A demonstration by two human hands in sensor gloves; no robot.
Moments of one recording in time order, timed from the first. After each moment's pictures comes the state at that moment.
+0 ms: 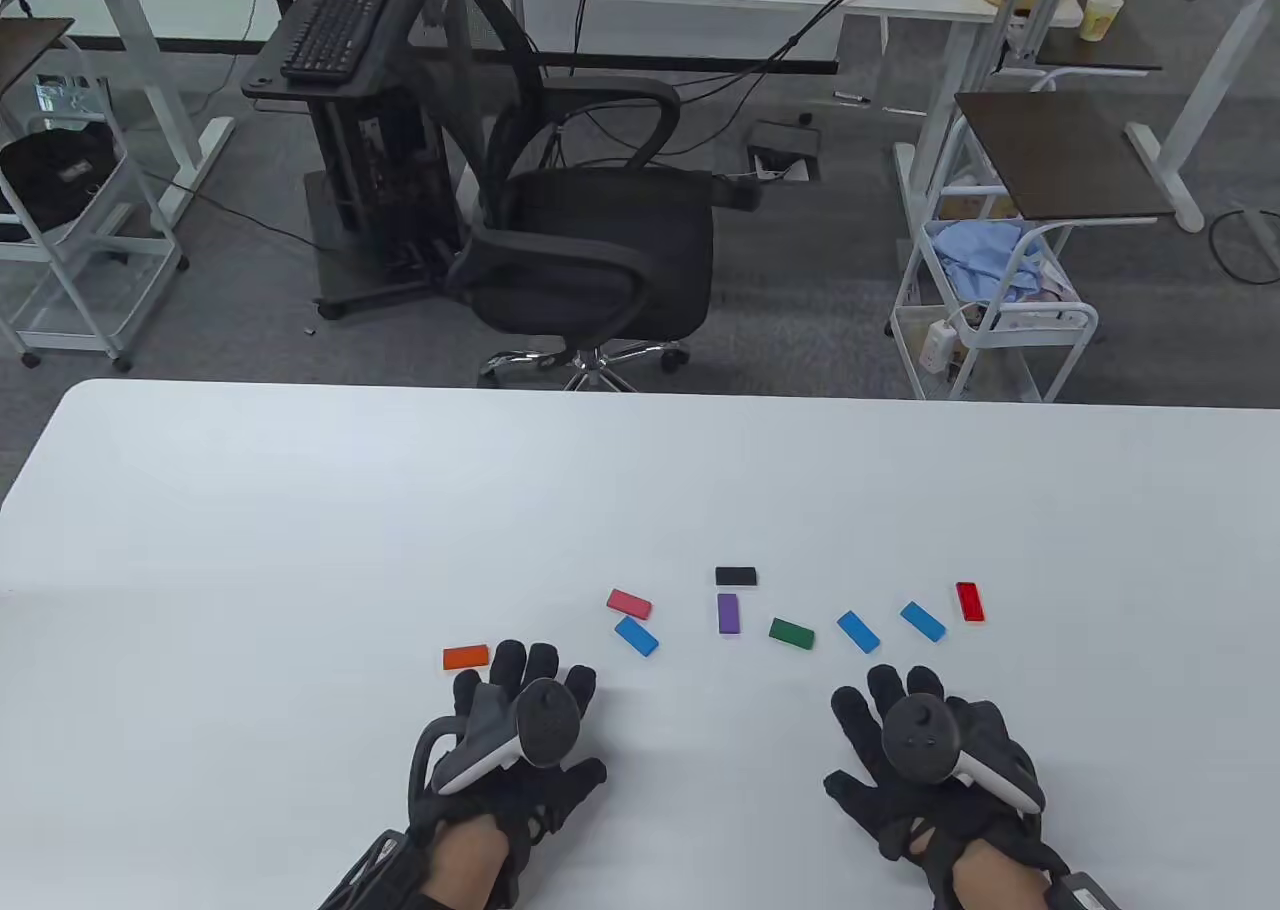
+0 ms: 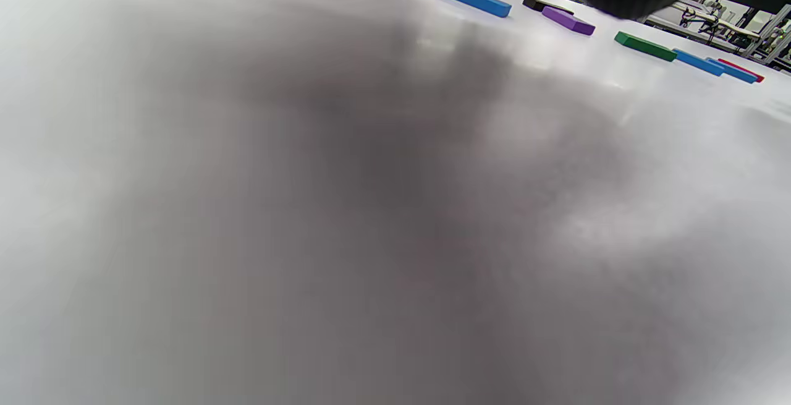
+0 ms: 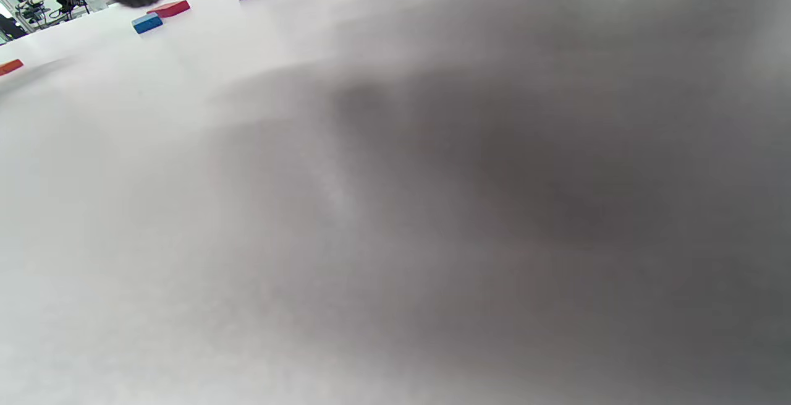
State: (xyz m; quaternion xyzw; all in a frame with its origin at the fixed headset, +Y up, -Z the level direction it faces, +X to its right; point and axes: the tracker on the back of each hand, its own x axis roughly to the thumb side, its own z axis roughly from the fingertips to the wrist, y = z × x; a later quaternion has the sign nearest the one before) left_hand -0.135 -0.783 -0.300 -0.21 -0.11 0.08 0.97; right_hand 0.249 -0.784 -0.291 0.10 0.22 0.96 0.12
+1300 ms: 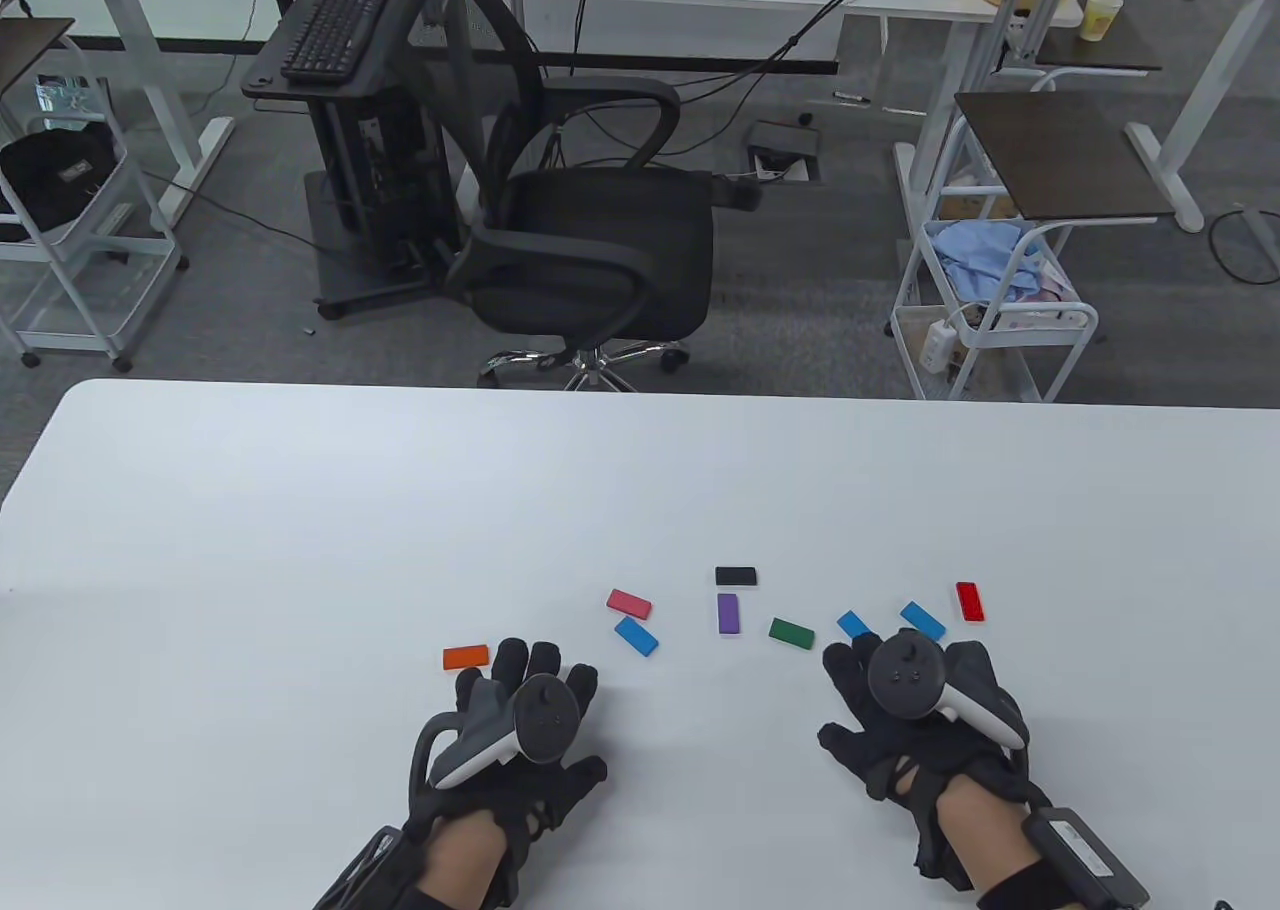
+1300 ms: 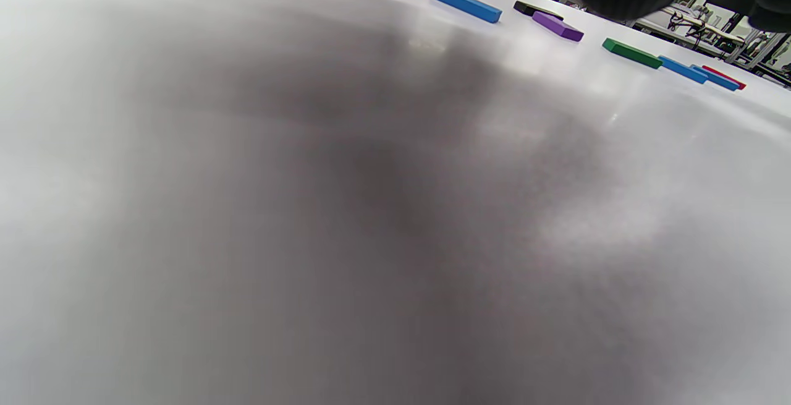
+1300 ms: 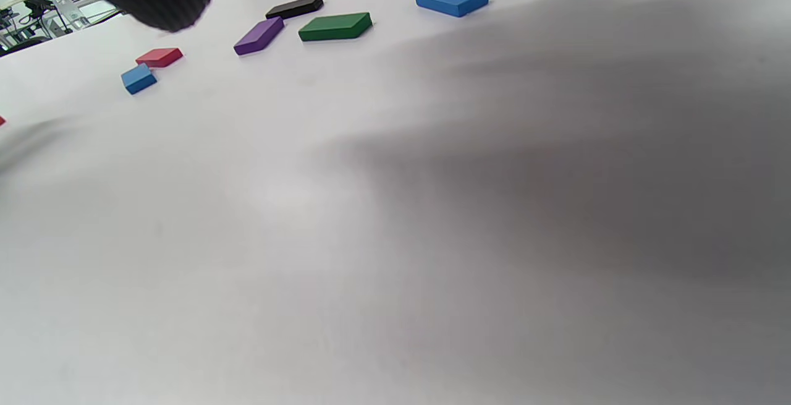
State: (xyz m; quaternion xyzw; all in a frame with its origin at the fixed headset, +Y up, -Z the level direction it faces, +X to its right) left_hand -0.136 -0.781 -0.303 -0.21 -0.12 0.09 0.97; right_hand 0.231 -0.751 -0.337 0.07 0.24 0.96 0.14
